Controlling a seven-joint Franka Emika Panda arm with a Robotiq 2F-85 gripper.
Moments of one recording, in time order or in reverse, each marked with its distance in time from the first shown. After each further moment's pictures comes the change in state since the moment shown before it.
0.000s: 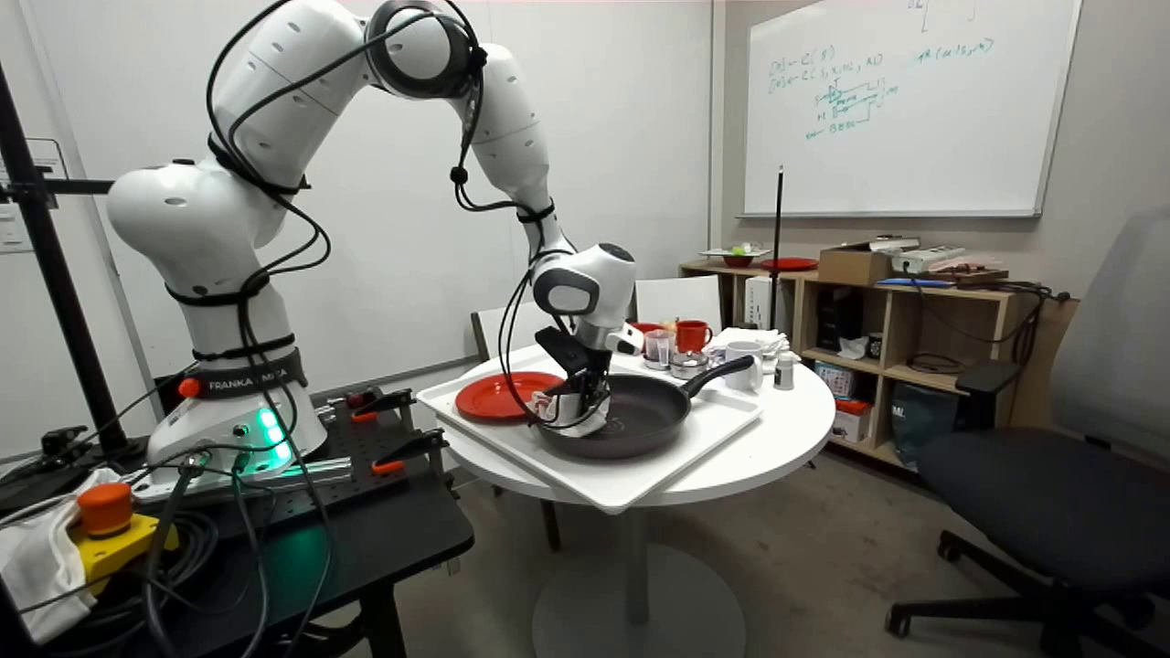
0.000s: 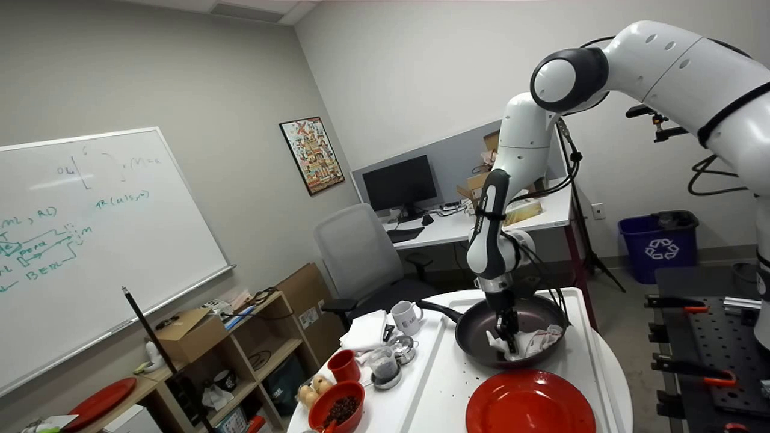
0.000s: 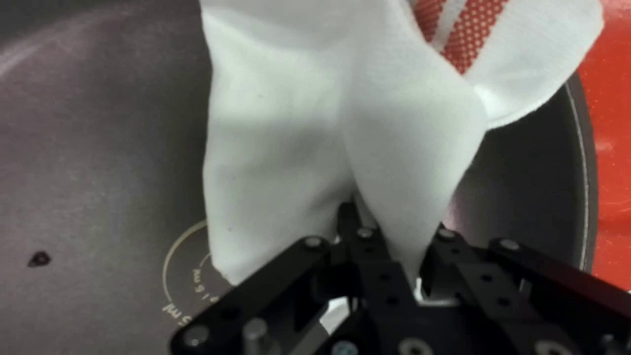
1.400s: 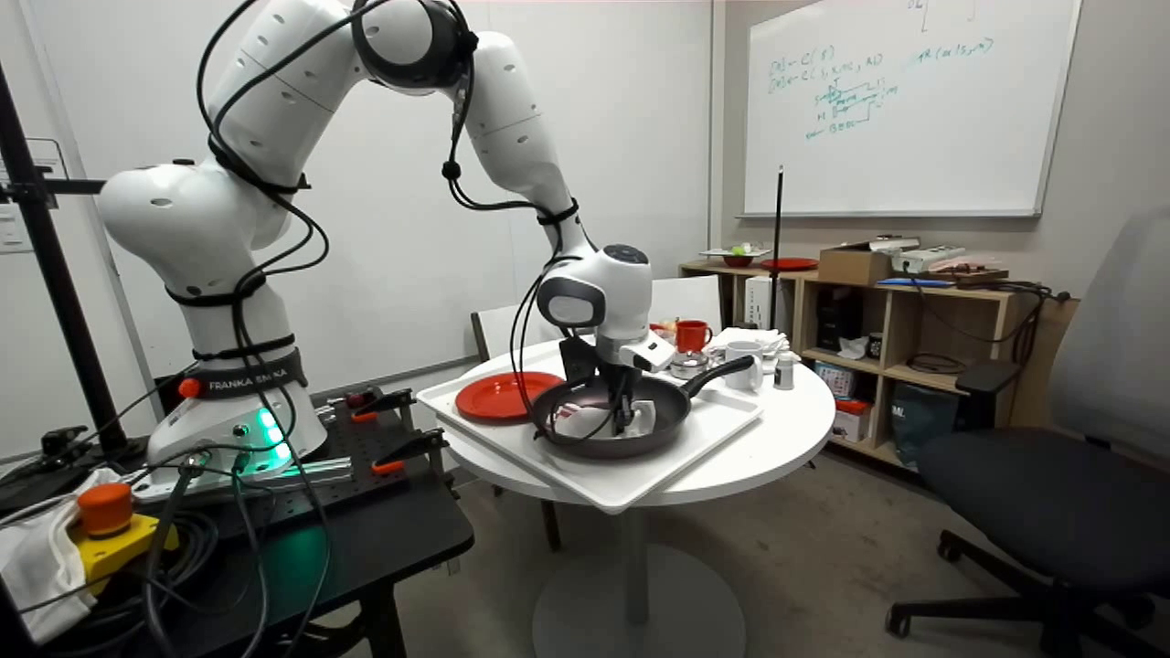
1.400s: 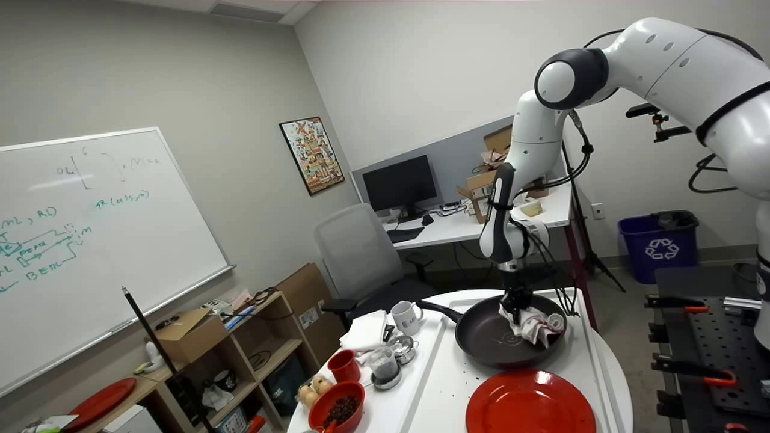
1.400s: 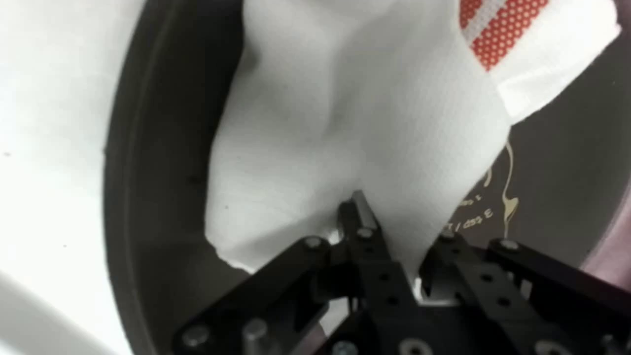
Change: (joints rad) arm -0.097 -0.011 -0.073 -0.024 0.154 0.168 0.138
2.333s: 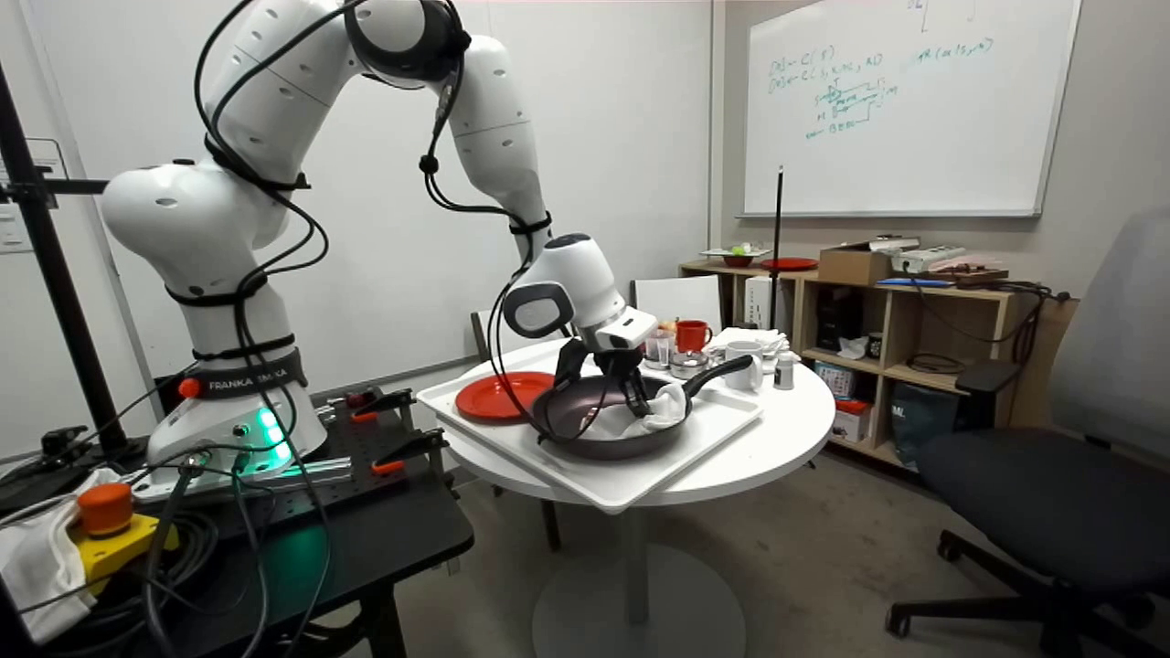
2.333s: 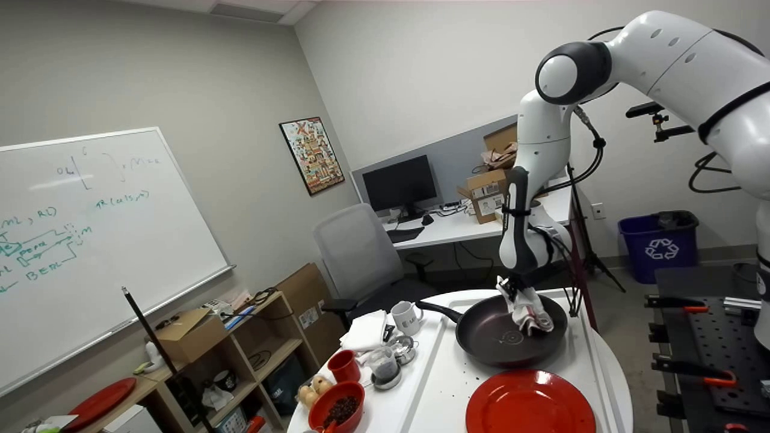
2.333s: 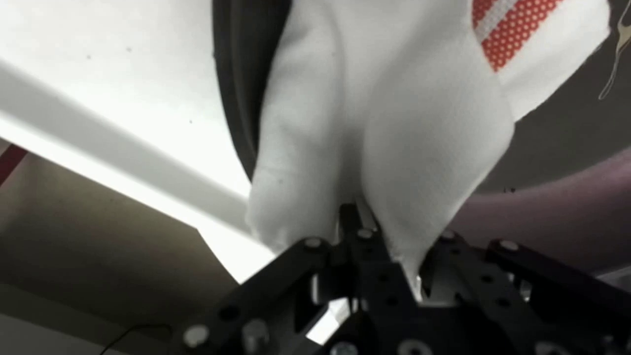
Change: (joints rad) arm 0.041 -0.042 -0.036 -0.170 -0.074 0.551 0.247
